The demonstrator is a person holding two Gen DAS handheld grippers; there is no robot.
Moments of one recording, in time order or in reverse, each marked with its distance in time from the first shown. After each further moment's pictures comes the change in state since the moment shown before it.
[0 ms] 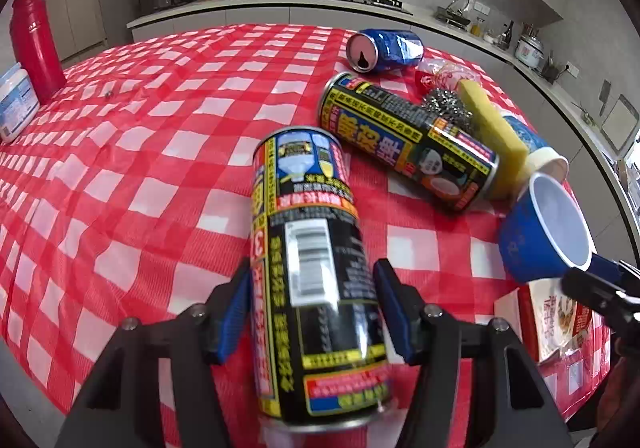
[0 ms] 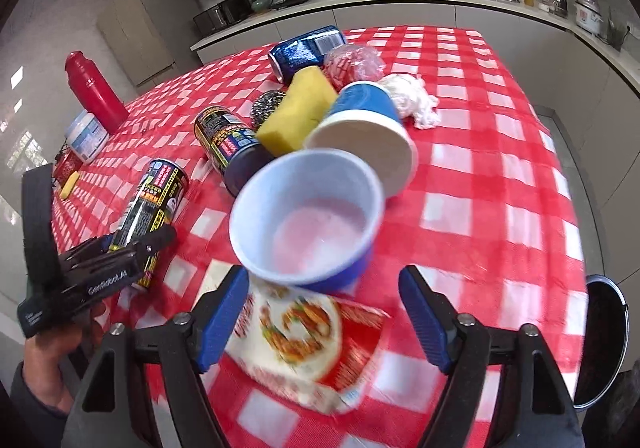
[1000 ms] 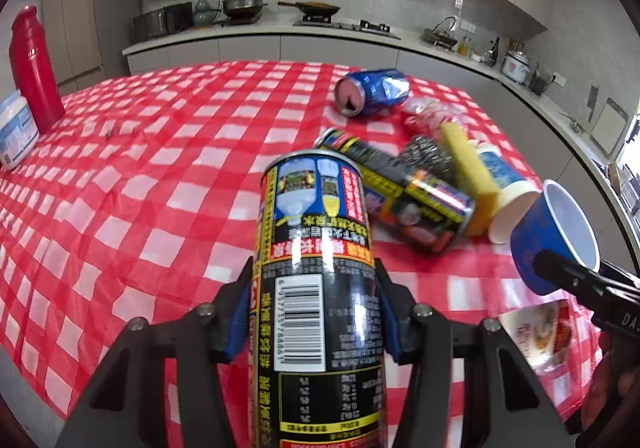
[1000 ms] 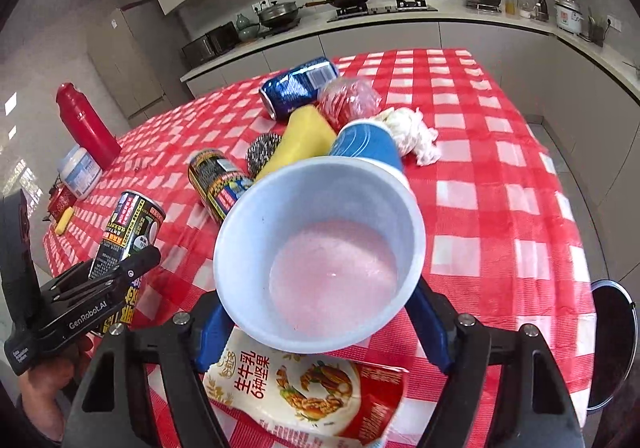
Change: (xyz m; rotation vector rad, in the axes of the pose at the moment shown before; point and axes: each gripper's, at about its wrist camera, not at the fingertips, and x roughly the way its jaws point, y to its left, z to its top) left arm -0.028 -0.007 0.015 0.038 -0.113 -0.011; right arm -0.010 -0.002 0.016 0.071 -0.114 -0.008
